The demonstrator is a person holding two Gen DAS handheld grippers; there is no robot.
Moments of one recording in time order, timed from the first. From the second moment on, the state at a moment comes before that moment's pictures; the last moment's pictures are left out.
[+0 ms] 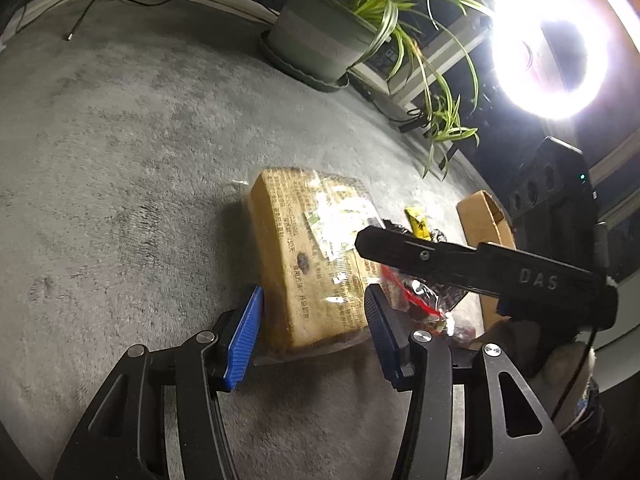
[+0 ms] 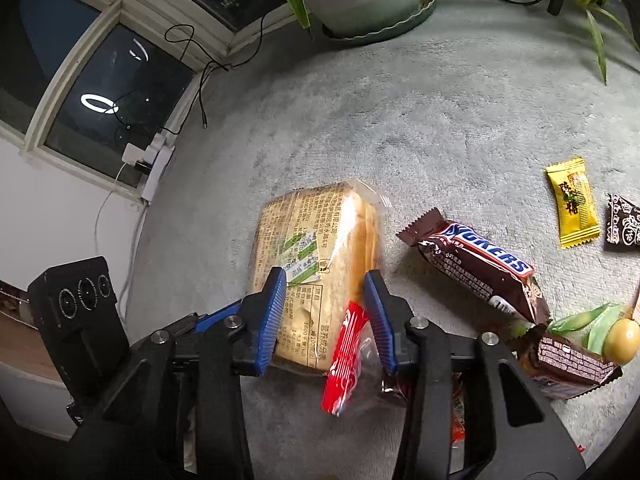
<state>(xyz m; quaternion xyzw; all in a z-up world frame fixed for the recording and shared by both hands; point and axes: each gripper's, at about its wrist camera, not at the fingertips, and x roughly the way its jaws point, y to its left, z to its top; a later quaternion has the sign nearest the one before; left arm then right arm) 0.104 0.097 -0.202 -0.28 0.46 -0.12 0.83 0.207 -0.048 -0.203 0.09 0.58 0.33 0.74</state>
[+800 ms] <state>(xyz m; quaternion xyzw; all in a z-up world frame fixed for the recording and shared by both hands) 0.075 0.097 -0.150 -0.24 0.40 -0.12 0.88 0.174 -0.049 -0.148 0.07 0.53 0.38 0.75</state>
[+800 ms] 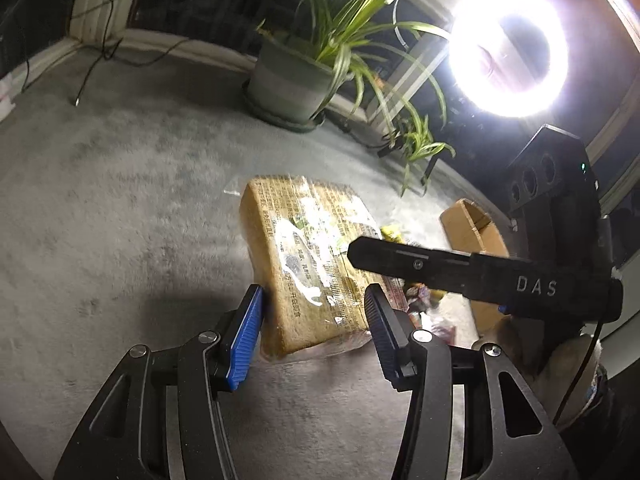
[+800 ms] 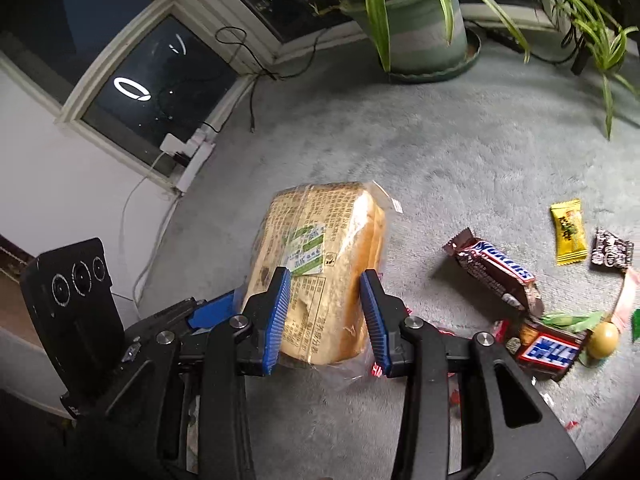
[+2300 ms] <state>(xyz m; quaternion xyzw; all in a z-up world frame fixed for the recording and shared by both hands) 0.127 -0.214 -0.112 -0.13 0.39 -0.30 0.86 0.167 -0.387 -0.086 0.10 0.47 0.20 0.85</state>
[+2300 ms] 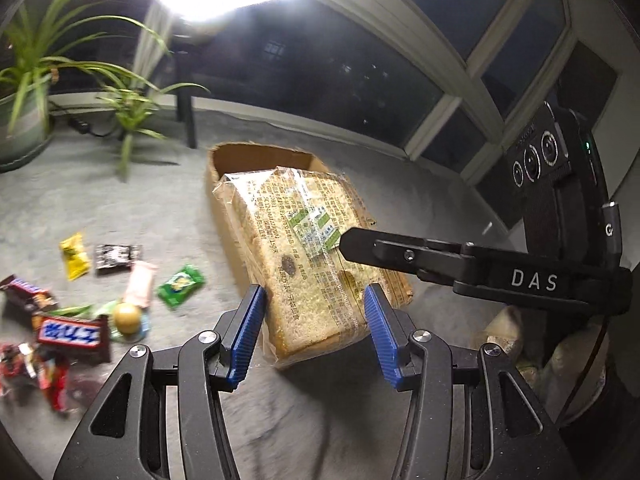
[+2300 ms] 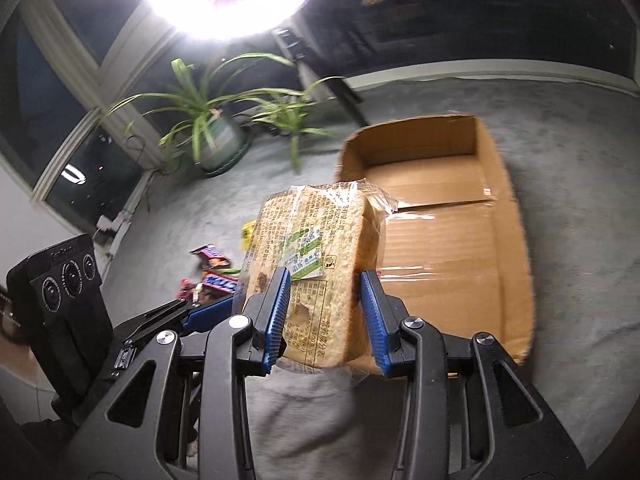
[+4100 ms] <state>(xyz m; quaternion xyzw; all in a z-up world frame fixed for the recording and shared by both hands) 0.080 -0.011 -0.152 -0.05 0.42 -0.15 0.89 0.155 -0.238 -0.144 0.06 0.51 0.22 0.83</state>
